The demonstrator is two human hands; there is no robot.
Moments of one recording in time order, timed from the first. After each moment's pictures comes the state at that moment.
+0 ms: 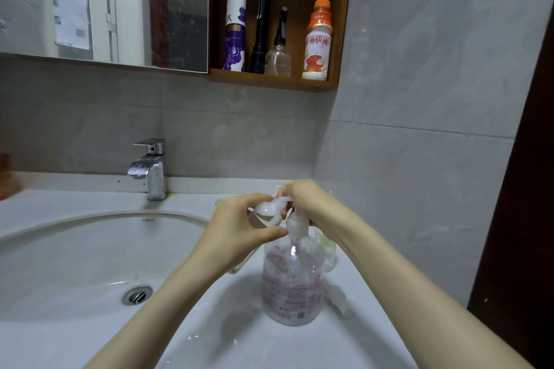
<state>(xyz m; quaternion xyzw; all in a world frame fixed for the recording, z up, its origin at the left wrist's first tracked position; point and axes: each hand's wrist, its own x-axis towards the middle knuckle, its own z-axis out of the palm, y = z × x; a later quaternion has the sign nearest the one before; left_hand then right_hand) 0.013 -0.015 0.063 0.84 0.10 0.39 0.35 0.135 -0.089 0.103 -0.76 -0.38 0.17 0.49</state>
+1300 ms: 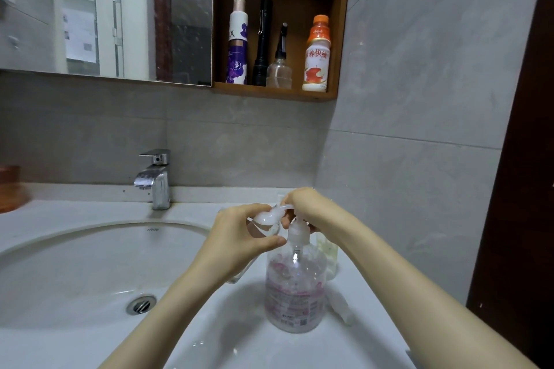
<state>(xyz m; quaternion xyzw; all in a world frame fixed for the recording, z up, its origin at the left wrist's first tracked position) 0.008 -0.014 0.061 0.84 0.12 0.39 0.36 0.128 -0.077 0.121 -0.88 -0.35 0.18 0.25</state>
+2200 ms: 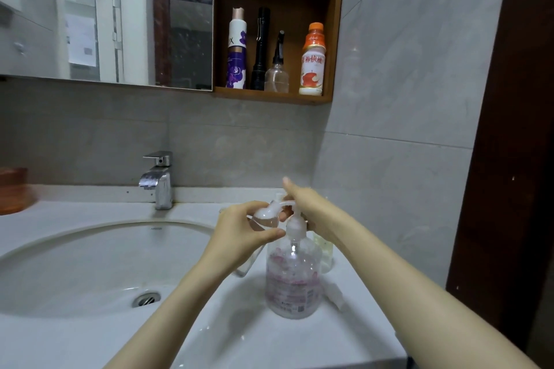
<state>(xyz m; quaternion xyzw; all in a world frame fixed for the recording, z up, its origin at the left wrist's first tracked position) 0.011 -0.020 0.061 0.82 0.12 0.40 0.39 0.133 -0.097 0.104 -0.76 -0.32 0.23 0.52</state>
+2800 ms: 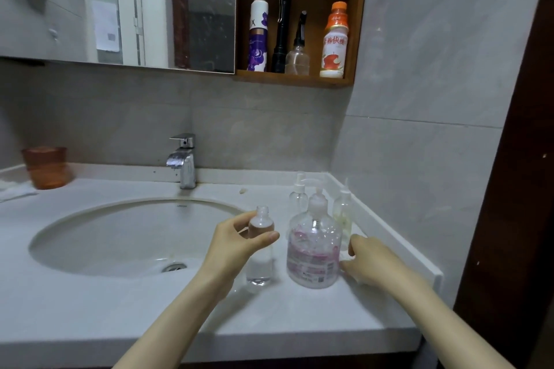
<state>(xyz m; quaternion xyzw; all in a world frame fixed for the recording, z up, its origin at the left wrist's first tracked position) -0.027 -0.013 0.006 0.67 0.15 0.39 0.61 0.135 -0.172 0.016 -0.94 -0.34 0.00 0.11</state>
